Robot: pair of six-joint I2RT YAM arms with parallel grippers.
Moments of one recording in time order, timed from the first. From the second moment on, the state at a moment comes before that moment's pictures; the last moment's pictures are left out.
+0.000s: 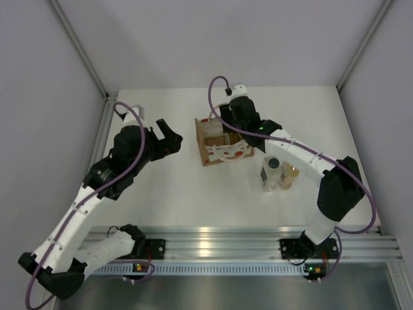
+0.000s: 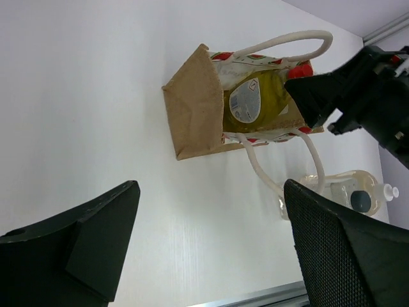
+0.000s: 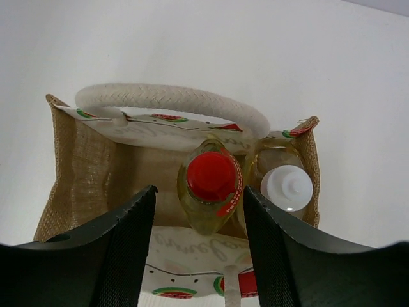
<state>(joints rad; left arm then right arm) -0.56 0.96 1.15 -0.61 -0.25 -0.70 0.69 1.66 1.40 -0.25 0.35 0.17</state>
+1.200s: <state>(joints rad) -0.58 0.57 1.02 -0.95 -0.51 -0.56 0.68 1.85 1.46 -0.17 0.45 0.19</state>
